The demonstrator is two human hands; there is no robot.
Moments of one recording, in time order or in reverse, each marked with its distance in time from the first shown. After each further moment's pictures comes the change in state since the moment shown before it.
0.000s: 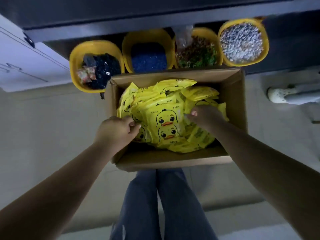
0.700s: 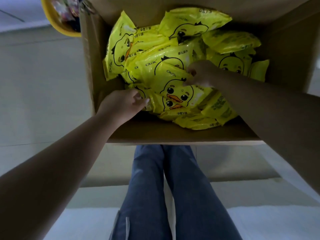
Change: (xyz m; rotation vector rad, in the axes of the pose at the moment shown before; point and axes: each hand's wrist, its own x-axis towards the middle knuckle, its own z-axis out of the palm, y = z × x) left_hand 0.007 0.002 0.095 -0.280 -0.344 -0.378; right_hand 0.114 0.013 0.092 0.130 -0.256 -0.152
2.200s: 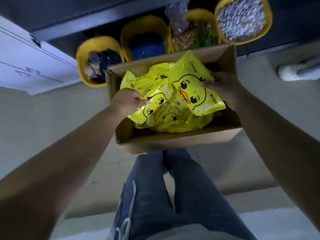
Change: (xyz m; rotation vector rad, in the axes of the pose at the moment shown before) left_hand -0.055 0.111 -0.112 -0.009 -0.045 -0.042; right_hand -0.203 -0.005 -0.086 0.924 0.406 0.096
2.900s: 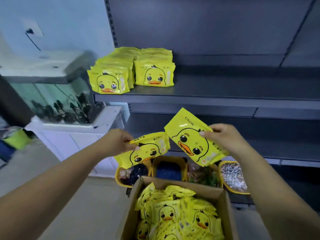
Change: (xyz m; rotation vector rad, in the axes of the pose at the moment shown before) left_hand -0.197 0.057 -0.225 0.161 0.559 0.194; right_hand -0.161 -0.258 -0.067 -0.195 -0.021 -0.653
